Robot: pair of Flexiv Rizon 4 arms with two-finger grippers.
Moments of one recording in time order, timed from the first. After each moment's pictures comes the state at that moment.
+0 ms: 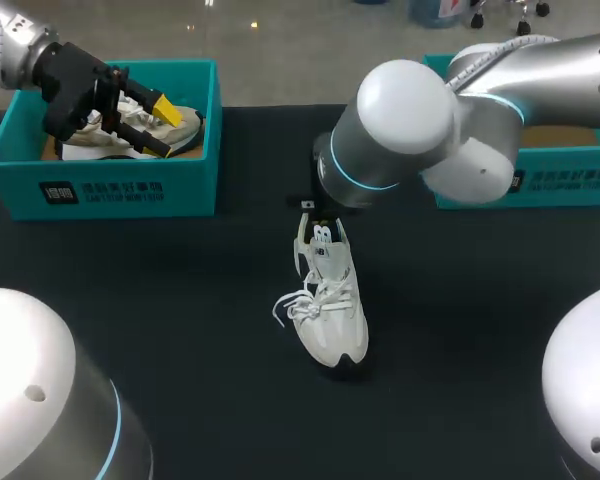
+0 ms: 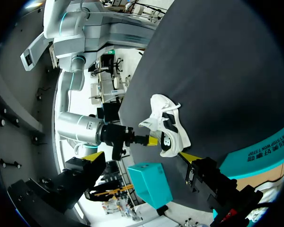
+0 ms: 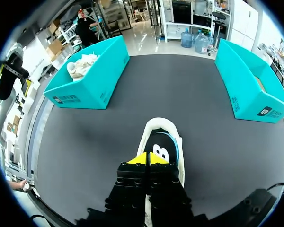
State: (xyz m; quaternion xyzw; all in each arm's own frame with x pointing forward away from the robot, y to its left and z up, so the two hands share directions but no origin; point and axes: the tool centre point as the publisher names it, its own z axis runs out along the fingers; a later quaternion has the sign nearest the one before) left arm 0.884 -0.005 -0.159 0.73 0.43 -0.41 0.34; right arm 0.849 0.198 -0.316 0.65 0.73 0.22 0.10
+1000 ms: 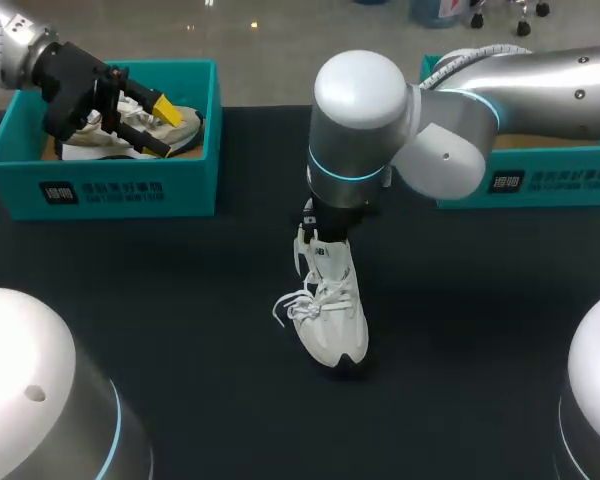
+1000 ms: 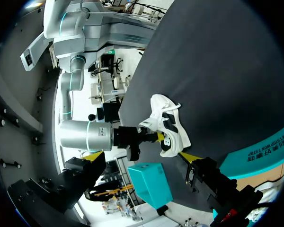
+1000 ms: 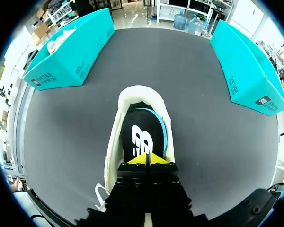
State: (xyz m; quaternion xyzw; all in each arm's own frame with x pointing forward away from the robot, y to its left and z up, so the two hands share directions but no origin) left arm 0.884 -0.005 -0.159 0.73 0.43 -0.41 0.34; right arm 0.837 0.175 -0.364 0.66 0.74 0.10 0.08
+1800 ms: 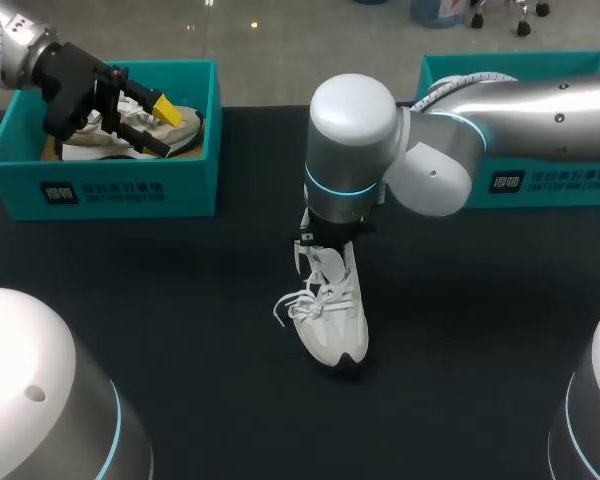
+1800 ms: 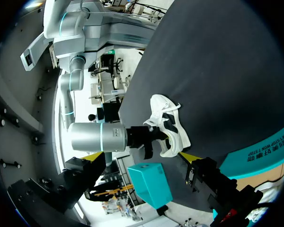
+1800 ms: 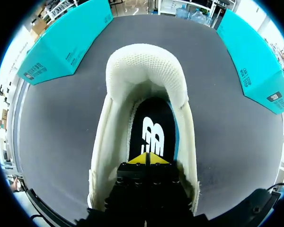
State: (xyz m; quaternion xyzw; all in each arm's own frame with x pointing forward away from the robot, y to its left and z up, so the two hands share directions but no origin) left arm 0.884 -0.005 -0.159 0.73 0.43 -0.41 0.34; right arm 0.844 0.180 -0.404 0.66 0.74 0.09 0.07
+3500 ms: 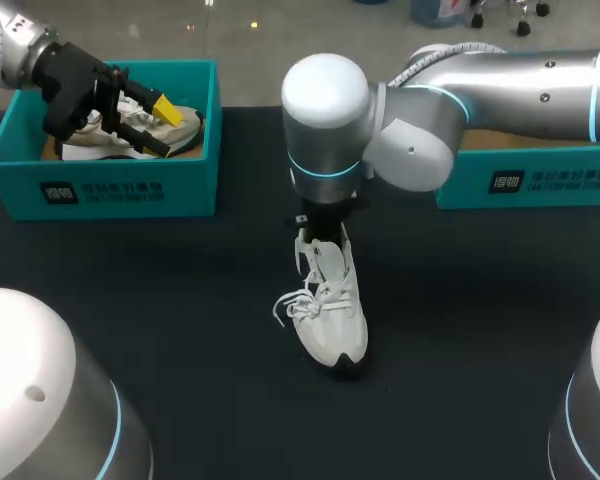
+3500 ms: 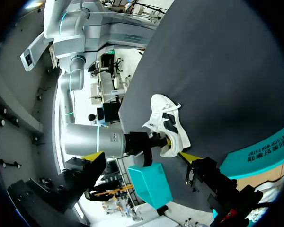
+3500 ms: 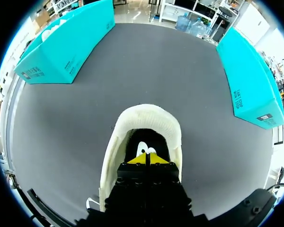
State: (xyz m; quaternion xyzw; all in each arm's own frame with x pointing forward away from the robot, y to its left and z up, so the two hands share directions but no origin) left arm 0.884 -0.005 -0.159 0.73 0.43 -0.41 0.34; right arm 0.867 0.178 -0.391 0.64 0.76 0.06 0.10
